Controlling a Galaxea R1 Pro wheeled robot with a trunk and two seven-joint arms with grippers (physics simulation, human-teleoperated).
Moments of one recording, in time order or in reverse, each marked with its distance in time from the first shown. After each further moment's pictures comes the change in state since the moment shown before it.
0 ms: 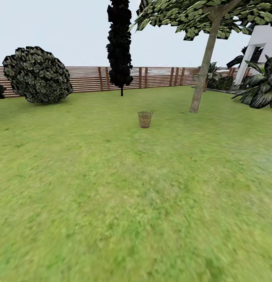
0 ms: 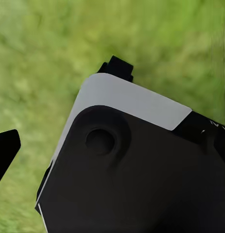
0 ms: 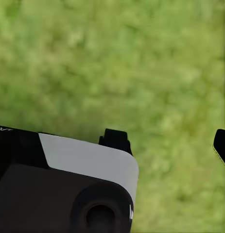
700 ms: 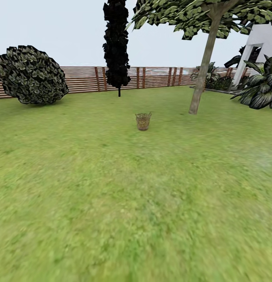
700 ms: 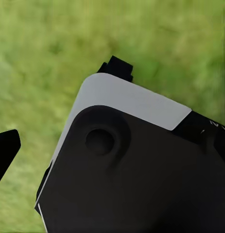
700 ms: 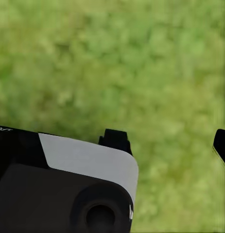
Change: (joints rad) left arm 0.000 -0.001 0.000 0.000 0.000 -0.001 0.000; right arm 0.000 0.000 0.000 0.000 0.001 0.000 0.000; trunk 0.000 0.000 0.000
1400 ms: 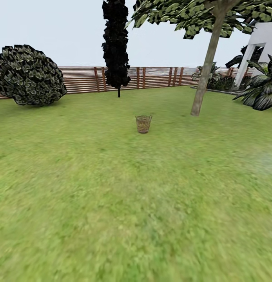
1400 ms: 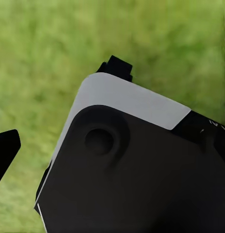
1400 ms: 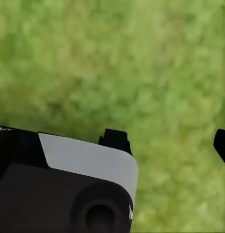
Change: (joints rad) left arm 0.000 -0.001 0.000 0.000 0.000 0.000 0.000; right arm 0.000 0.000 0.000 0.000 0.001 0.000 -0.001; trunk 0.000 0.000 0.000
